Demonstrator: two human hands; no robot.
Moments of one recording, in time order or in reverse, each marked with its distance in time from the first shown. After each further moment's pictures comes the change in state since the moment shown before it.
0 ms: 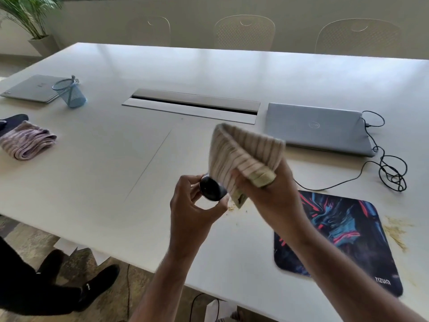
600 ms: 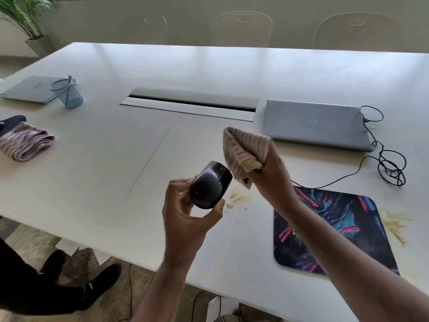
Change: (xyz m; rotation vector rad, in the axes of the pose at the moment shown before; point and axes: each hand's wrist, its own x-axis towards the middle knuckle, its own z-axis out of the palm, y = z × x) left_hand -0.014 -0.003 -0.007 -0.149 0.012 0.130; right_hand 0.037 0.049 -0.023 -0.484 0.083 0.066
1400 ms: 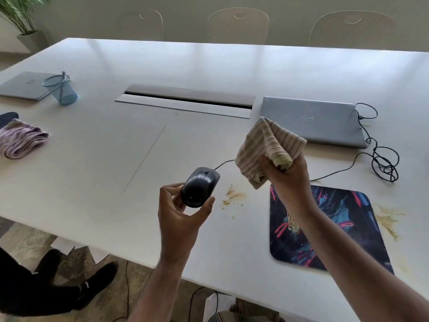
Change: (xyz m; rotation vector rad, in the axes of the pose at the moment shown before) left_hand -0.011 -0.017 -0.005 0.013 0.105 -0.173; right_hand -0.013 0.027 -0.027 0.343 0.132 0.107
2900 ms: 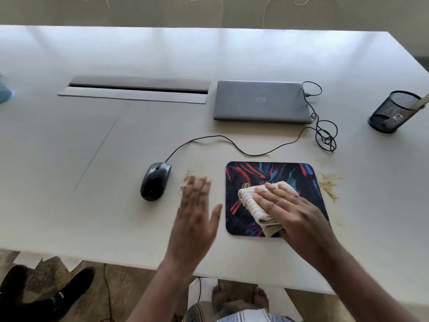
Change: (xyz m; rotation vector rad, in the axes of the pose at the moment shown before) left_hand -0.066 -0.025 0.074 0.923 -0.509 0.460; right_hand -0.110 0.022 -0.154 -1.121 -0.421 -0.633
